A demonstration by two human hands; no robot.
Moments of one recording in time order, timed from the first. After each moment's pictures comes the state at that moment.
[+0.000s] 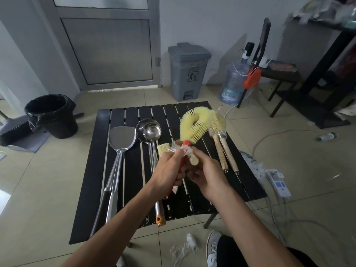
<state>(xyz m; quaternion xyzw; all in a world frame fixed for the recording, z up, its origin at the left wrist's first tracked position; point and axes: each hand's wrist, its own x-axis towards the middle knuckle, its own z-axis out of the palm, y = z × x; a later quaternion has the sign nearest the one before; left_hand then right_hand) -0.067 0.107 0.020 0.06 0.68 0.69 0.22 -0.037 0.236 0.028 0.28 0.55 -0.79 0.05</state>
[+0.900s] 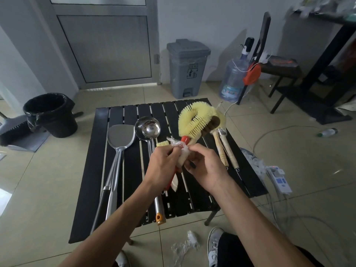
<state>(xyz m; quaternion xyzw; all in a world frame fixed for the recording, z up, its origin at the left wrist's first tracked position) -0.071 0.100 0.018 0.10 0.77 0.63 0.07 -0.048 0.242 0.024 0.19 0.47 -0.86 0.08</state>
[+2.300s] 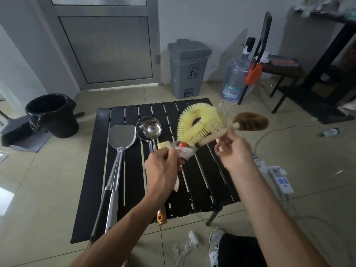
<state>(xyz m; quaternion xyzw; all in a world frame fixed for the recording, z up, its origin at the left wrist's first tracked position) -0.055 0.108 0.017 -0.02 0.77 0.63 -0.02 -0.076 0.301 0.039 0.33 0.35 -0.87 -0.13</state>
